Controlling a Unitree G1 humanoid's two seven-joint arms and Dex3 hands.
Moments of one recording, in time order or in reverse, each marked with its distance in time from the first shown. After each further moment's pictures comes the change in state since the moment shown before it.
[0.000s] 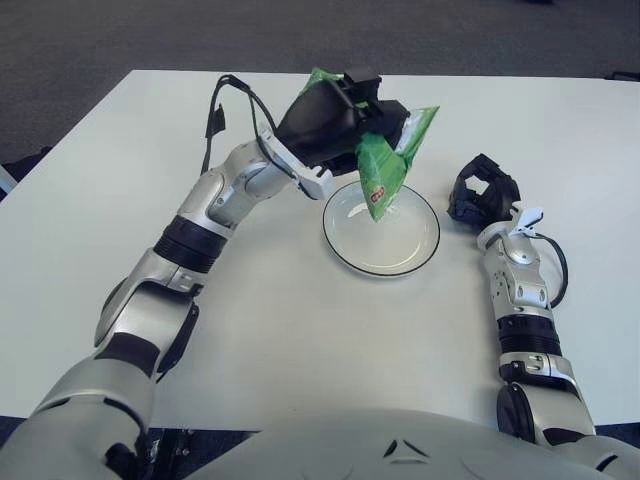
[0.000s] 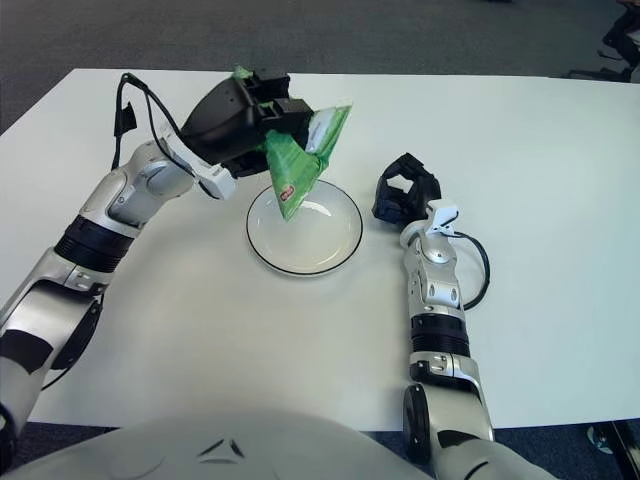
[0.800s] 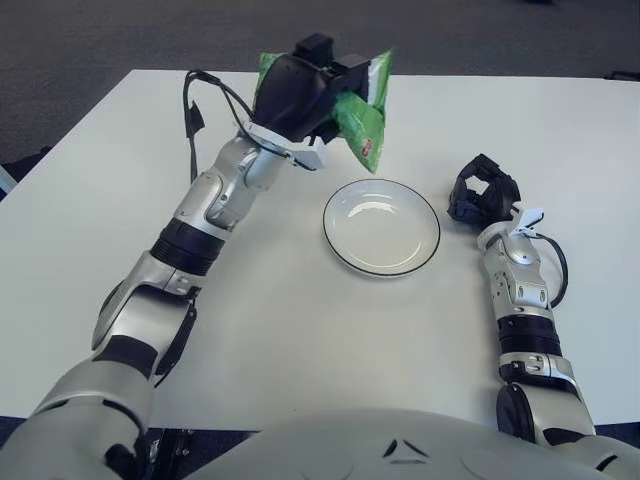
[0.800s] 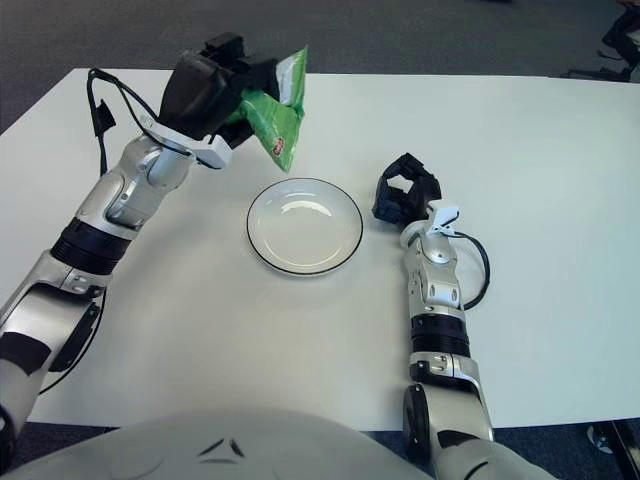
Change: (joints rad) left arm 0.012 0.014 0.016 -0.041 0.078 0.275 0.211; right arm 0.001 -0.007 -0.003 0.001 0.003 0.000 0.010
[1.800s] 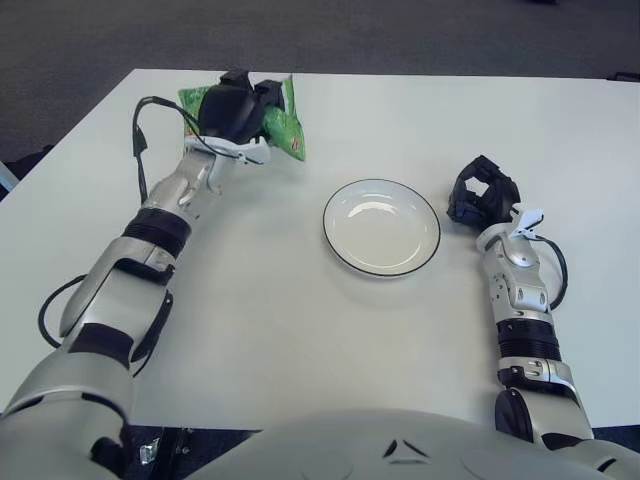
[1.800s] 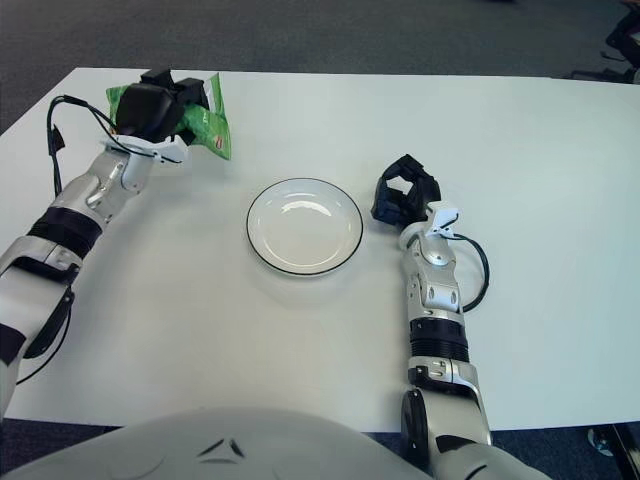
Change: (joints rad) left arm -0.068 0.132 -0.049 0.527 0.022 0.034 0.284; right arm 0.019 0.011 0.002 -0.045 0.001 0.029 -0.008
